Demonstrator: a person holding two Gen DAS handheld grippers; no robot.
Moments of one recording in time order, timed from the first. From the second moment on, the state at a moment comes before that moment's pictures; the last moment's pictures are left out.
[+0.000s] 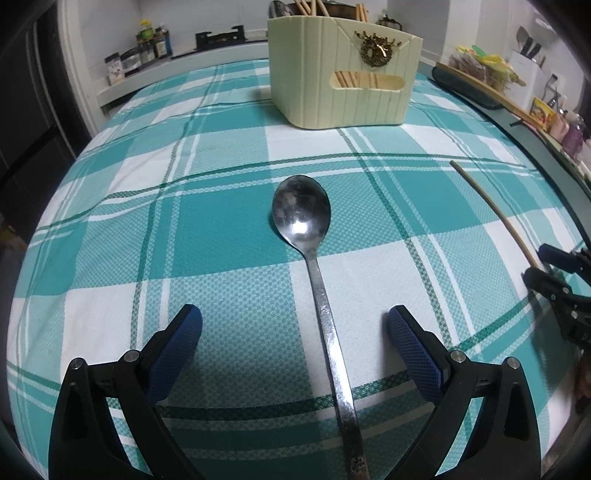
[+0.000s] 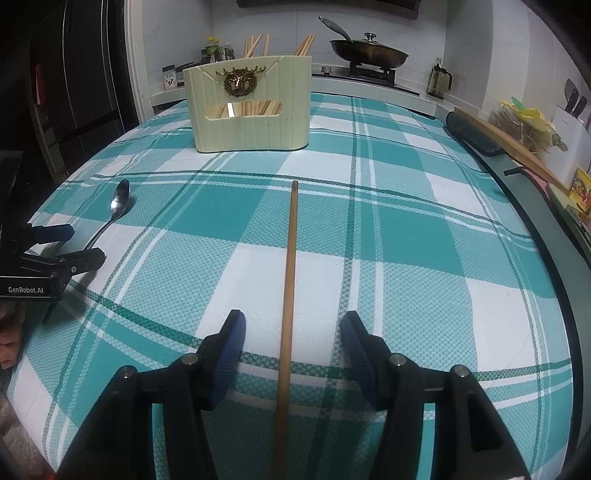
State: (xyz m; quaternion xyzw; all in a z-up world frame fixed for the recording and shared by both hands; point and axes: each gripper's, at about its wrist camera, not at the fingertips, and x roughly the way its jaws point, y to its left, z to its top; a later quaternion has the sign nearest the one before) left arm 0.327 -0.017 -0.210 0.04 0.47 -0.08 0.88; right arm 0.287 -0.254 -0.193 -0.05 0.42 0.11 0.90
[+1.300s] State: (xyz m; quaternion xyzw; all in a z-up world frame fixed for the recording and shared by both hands) left arm 0.312 0.013 -0.090 -0.01 0.36 -0.15 0.92; right arm 0.319 -0.278 -0.049 0.03 0.36 0.19 0.91
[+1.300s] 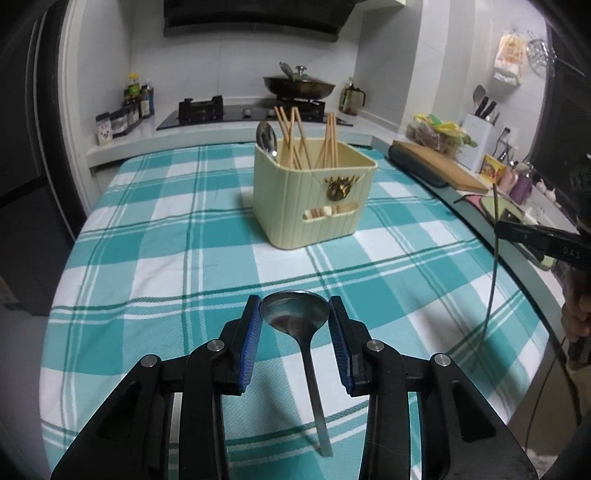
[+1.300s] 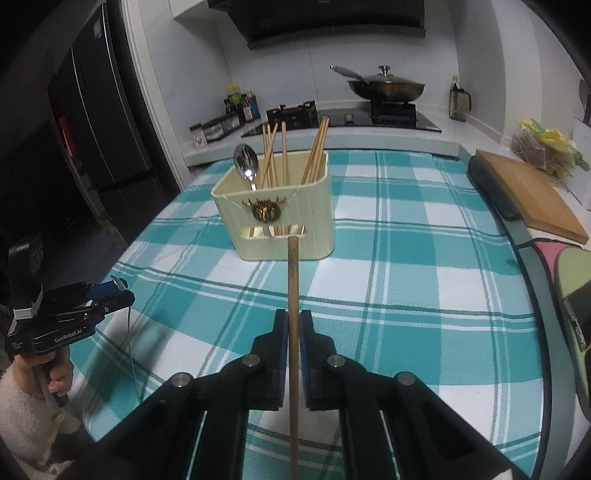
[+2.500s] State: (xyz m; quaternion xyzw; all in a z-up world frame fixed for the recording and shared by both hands) left arm 0.565 -0.037 -0.018 -0.01 0.36 -0.10 0.93; right arm 0.575 -0.199 -0.005 0.02 0.32 0.21 0.92
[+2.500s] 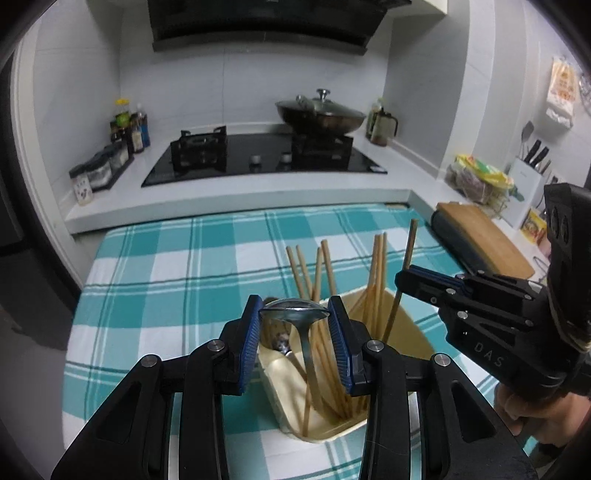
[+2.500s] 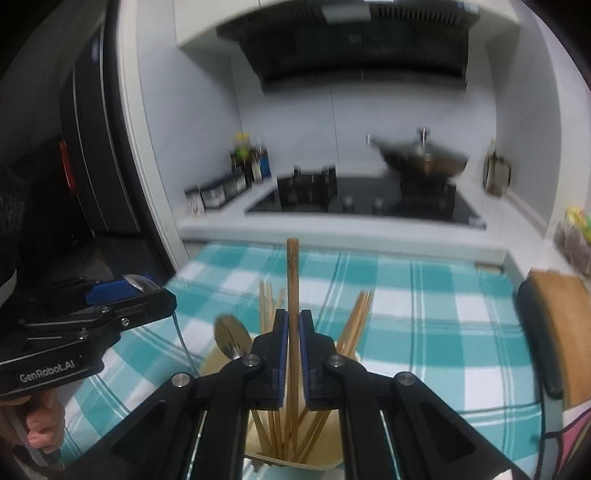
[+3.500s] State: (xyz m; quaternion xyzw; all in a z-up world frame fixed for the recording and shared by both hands) left arm 0.257 -0.068 -0.042 0.08 0.28 0.02 0.96; right arm 0.291 -0.270 -0.062 0.07 0.30 0.11 0.95
